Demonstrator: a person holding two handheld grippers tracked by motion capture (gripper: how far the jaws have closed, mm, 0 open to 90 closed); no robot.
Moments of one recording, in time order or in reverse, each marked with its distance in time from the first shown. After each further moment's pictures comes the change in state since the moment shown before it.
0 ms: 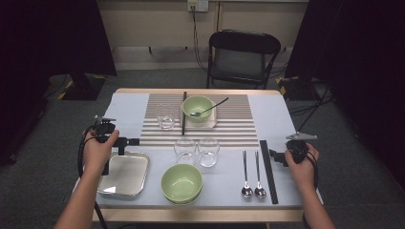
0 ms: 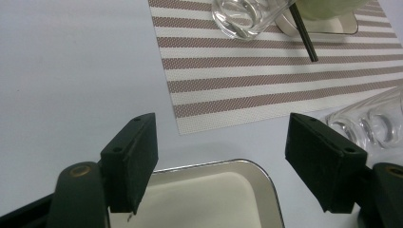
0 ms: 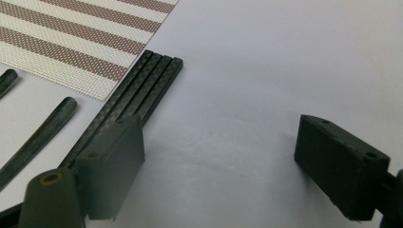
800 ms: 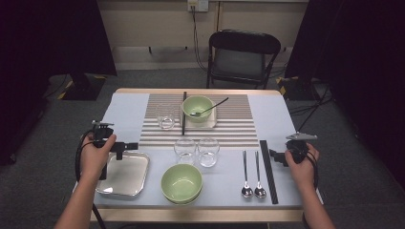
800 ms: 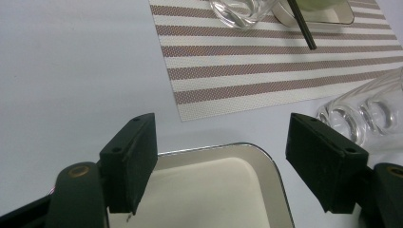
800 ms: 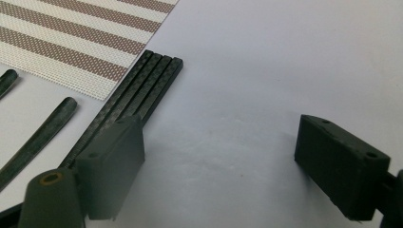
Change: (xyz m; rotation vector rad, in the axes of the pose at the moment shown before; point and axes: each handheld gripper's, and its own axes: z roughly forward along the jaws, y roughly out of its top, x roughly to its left) left arm 0.005 -0.013 -0.002 -0.010 -0.019 0.020; right arm 0.000 0.000 0.000 0.001 0.002 0.003
